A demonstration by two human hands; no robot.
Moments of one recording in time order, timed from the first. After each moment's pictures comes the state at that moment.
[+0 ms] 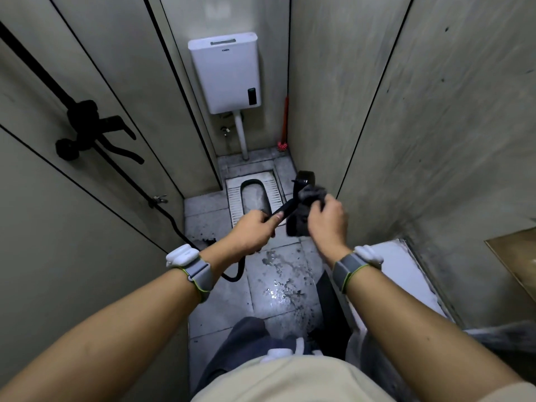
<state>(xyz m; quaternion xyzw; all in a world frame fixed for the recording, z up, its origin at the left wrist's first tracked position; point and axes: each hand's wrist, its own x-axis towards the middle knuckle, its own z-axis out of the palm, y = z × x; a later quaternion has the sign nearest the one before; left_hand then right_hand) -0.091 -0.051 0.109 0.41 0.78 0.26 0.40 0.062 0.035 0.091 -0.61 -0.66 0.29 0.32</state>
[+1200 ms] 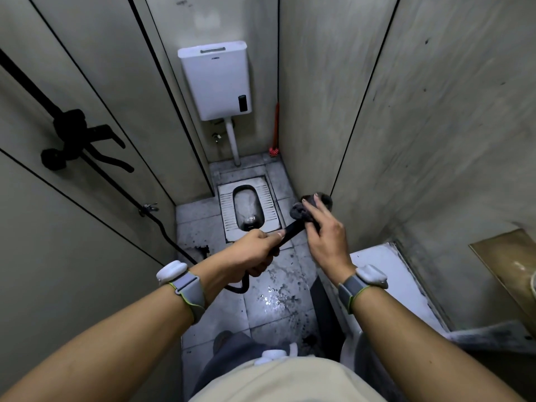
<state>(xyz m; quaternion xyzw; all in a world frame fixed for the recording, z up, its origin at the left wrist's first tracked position) -0.072 -0.063 0.109 0.32 0.68 0.28 0.60 0.099 0.025 0.085 -0.46 -0.75 0.34 0.32</state>
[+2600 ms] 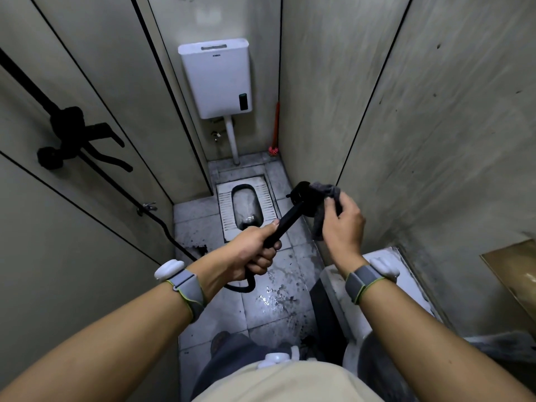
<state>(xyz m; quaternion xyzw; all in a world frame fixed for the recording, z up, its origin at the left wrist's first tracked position) -0.092 -0.054 0.111 0.18 0.58 0.35 0.72 0.086 0.051 0.104 -0.57 -0.64 0.27 0.44</state>
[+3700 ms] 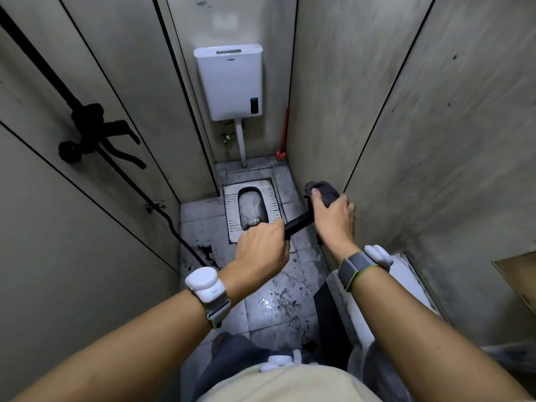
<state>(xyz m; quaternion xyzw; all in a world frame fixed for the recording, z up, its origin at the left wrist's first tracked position) -0.077 -0.064 0.116 0.61 0.78 0.11 0.07 0.044 0.063 0.111 -0.68 -0.61 0.34 0.23</state>
